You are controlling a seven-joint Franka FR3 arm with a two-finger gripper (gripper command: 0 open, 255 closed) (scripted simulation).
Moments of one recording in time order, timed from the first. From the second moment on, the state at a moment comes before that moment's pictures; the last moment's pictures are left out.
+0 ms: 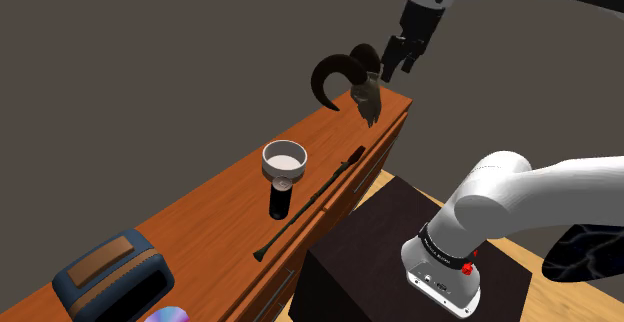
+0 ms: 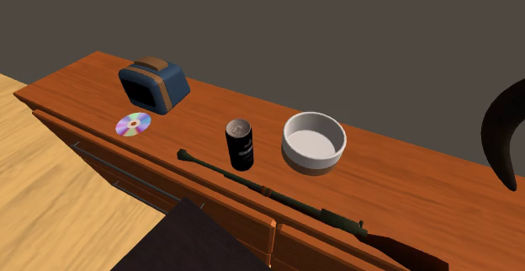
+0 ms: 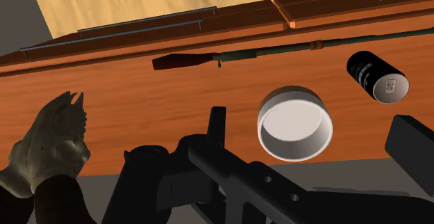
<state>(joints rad) 0.02 -0.81 0.00 -2.33 -0.07 1.58 0.02</state>
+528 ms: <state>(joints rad) 0.05 -0.75 0.07 -2.46 -0.01 1.75 0.11</state>
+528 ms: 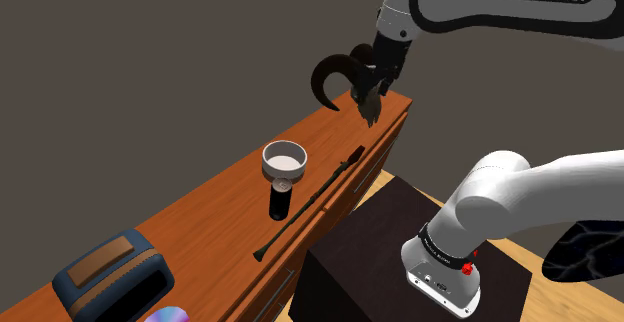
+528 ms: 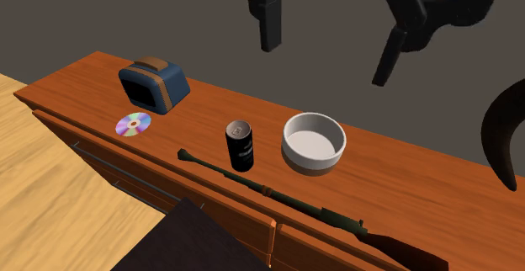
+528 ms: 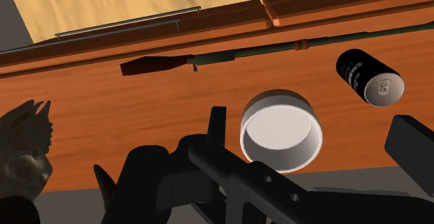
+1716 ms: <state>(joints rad) 0.10 -0.26 0.28 -2.55 0.07 2.29 0.39</state>
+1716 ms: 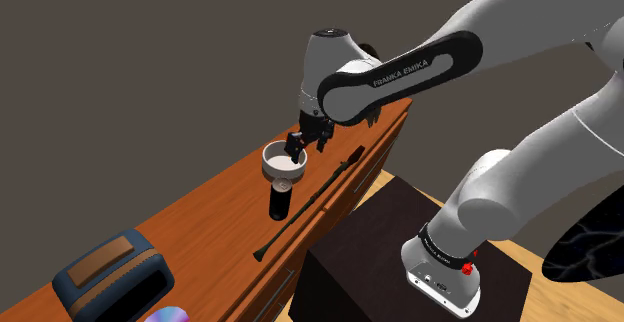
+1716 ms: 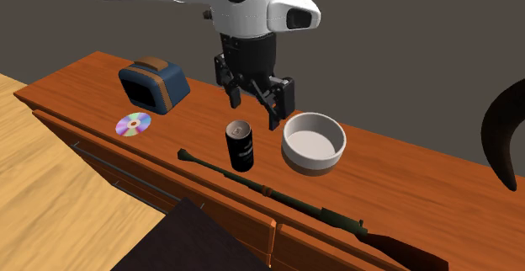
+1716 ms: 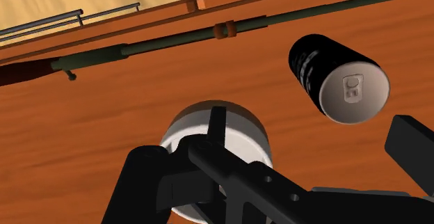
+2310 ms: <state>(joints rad) 0.12 0.09 0.34 -2.44 -0.04 2.51 0.58</state>
